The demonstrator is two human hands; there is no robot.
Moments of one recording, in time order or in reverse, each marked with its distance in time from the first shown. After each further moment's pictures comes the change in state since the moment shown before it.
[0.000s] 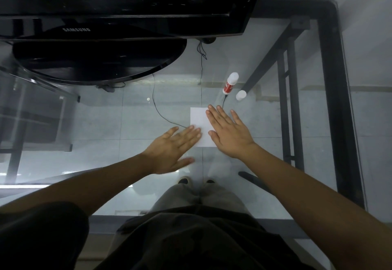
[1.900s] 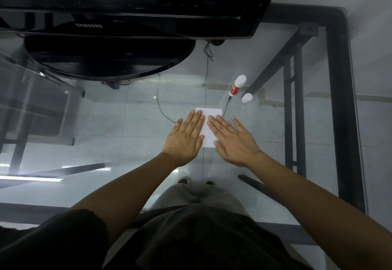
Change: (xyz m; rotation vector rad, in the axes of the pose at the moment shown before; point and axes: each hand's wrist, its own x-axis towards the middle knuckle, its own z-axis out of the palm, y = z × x) left_hand 0.038 0.021 0.014 -0.085 0.114 -0.416; right_hand -0.014 -0.001 0.000 -0.113 -0.004 -0.147
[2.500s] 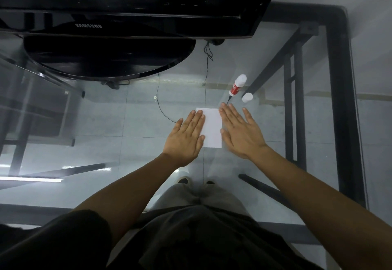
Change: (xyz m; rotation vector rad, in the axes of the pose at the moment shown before) left_hand -0.001 0.000 0.000 -0.027 -0.004 -0.011; right_hand 0.006 0.016 -0.007 0.023 0.040 0.157
